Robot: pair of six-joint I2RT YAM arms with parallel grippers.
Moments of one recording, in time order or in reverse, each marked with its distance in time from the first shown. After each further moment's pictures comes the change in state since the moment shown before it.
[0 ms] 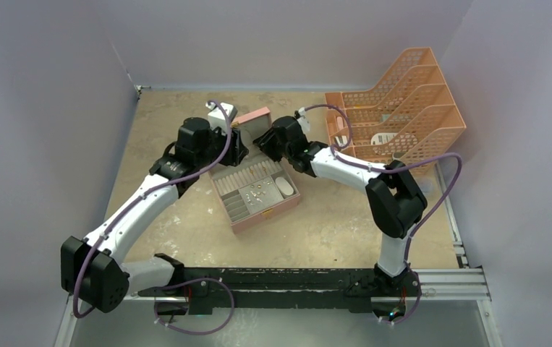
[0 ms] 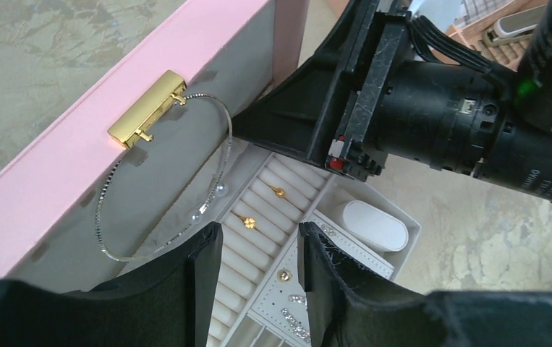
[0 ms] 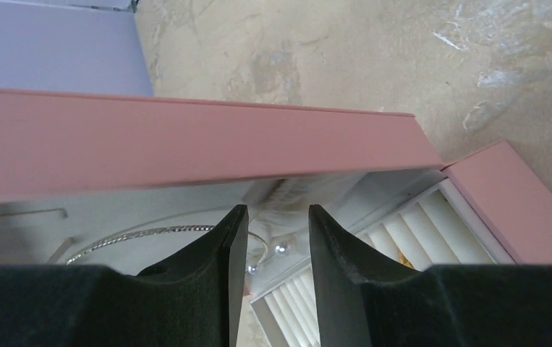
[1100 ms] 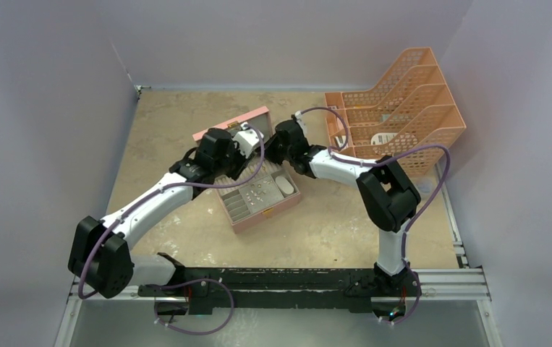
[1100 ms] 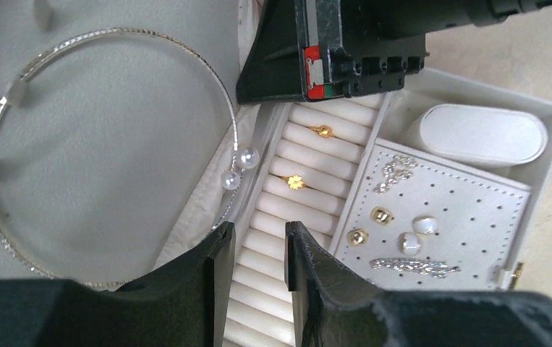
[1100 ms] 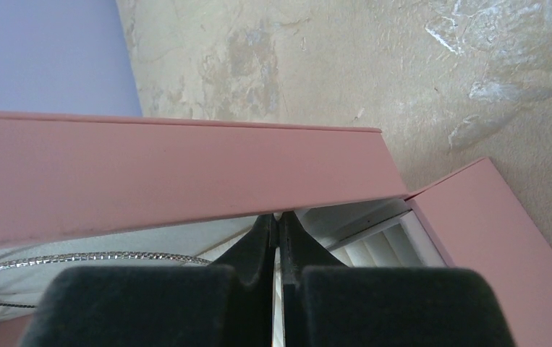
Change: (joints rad) left arm -0.112 0.101 -0.053 -0.024 -0.134 0.409; right arm -0.021 0.068 -0.050 0.095 -0.125 -0.066
